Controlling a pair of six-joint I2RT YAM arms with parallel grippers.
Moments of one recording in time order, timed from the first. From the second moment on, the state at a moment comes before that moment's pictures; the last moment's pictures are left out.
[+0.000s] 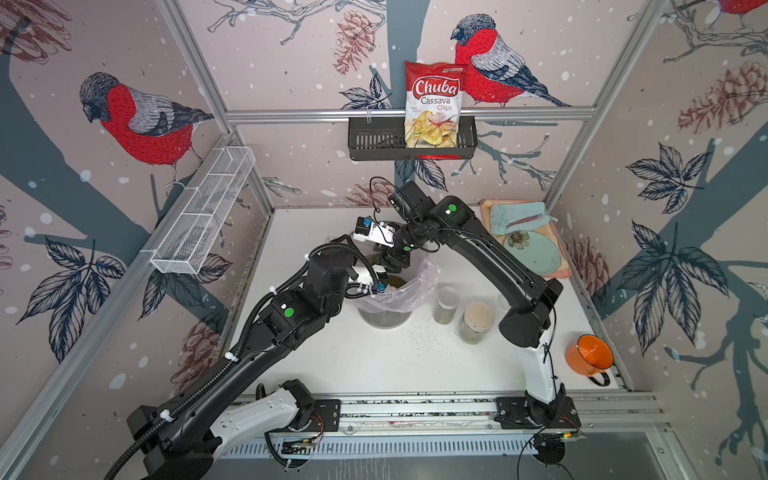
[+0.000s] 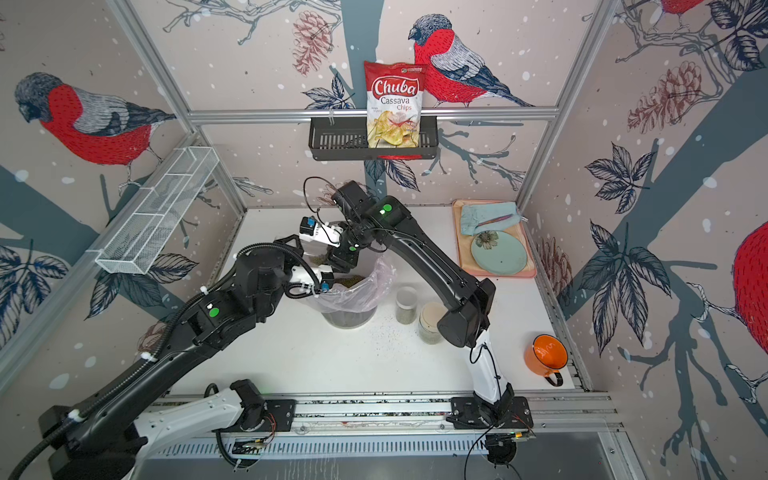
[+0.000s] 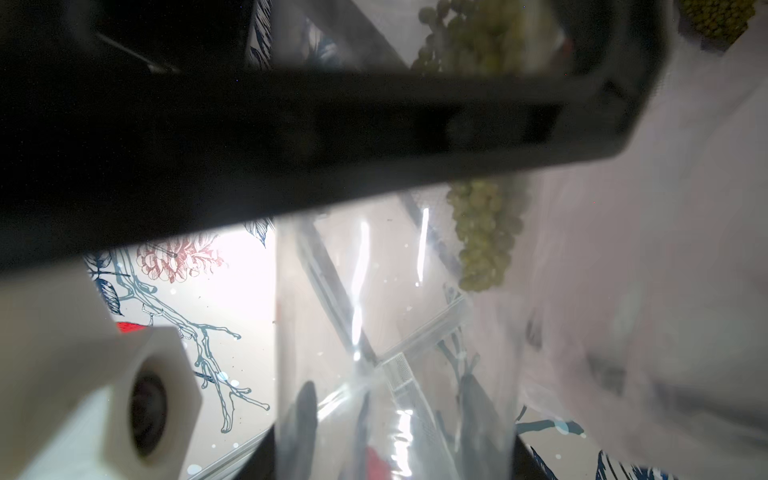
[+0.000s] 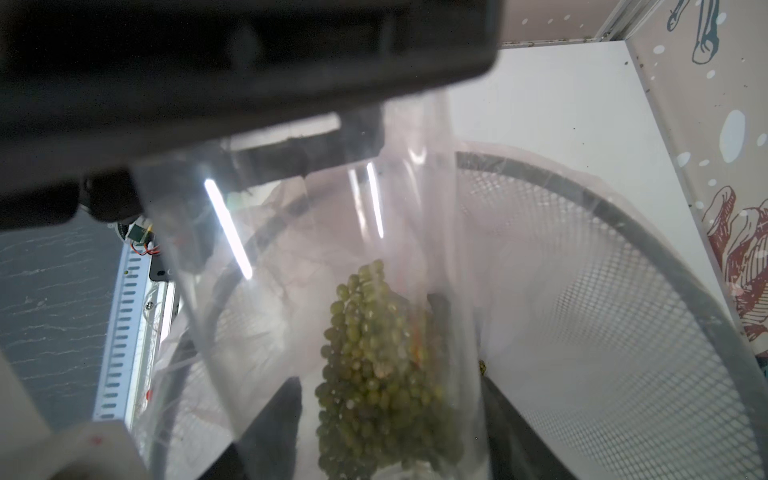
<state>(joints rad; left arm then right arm) -0.76 0.98 1.10 -0.51 -0.64 1.69 0.89 2.10 2.43 -1.29 -0.43 -0.58</state>
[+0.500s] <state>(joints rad) -0.77 1.00 1.12 -0.52 -0.62 1.69 0.89 2.07 2.39 -1.29 -0.42 -0.61</state>
